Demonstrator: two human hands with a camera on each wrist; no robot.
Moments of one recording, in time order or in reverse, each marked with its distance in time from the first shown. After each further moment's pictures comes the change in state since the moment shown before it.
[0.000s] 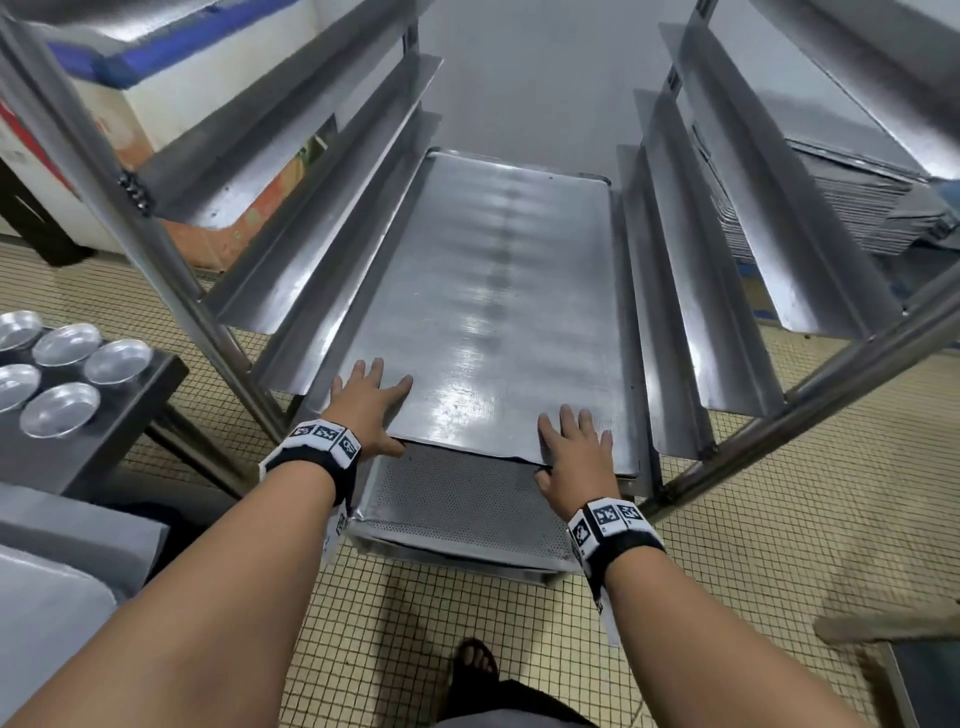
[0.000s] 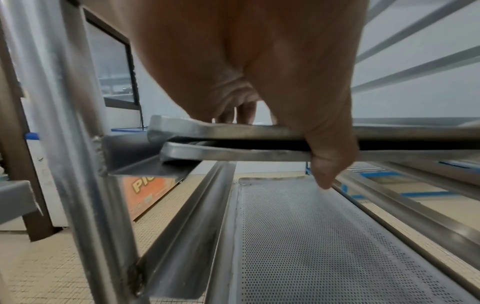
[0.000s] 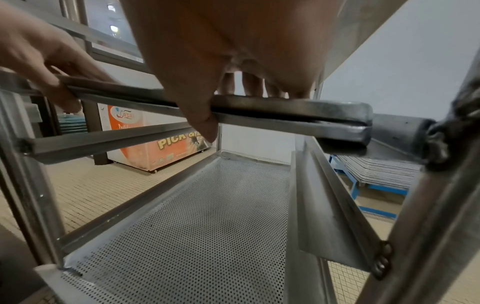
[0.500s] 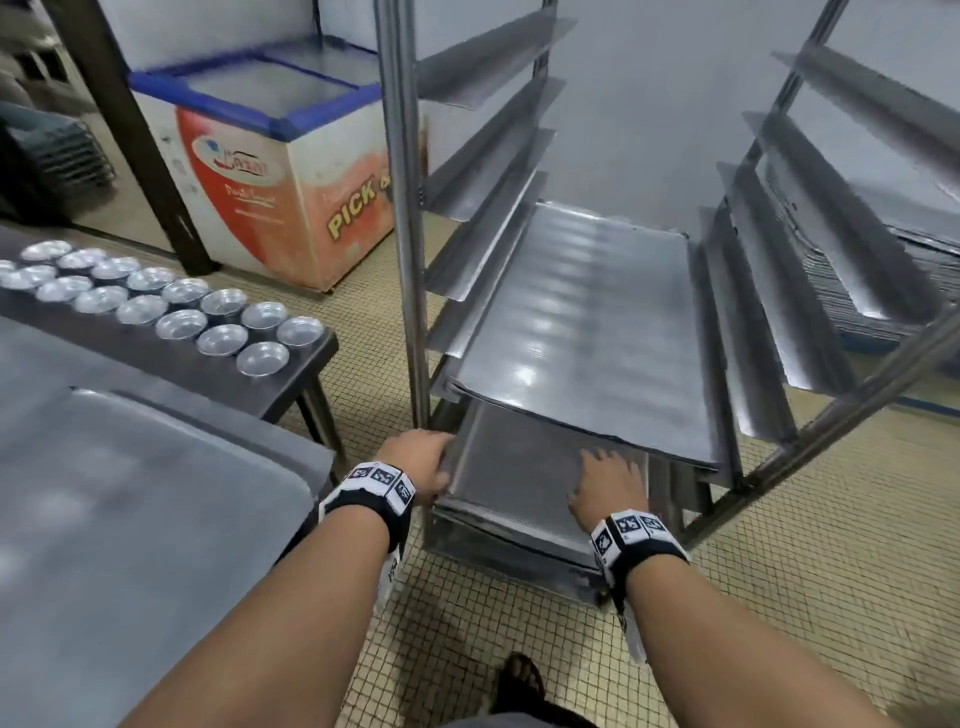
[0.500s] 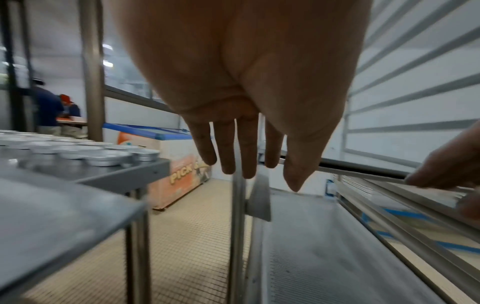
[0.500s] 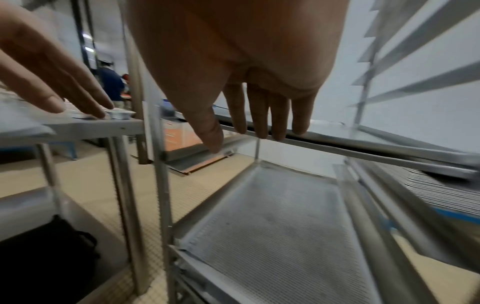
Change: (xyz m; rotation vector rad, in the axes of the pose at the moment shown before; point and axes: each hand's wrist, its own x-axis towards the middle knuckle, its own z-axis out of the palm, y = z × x) left_hand -0.173 -0.044 0.034 -0.179 0.087 -0.027; right_hand -0.090 -0.113 -0.014 -0.086 -0.077 0.038
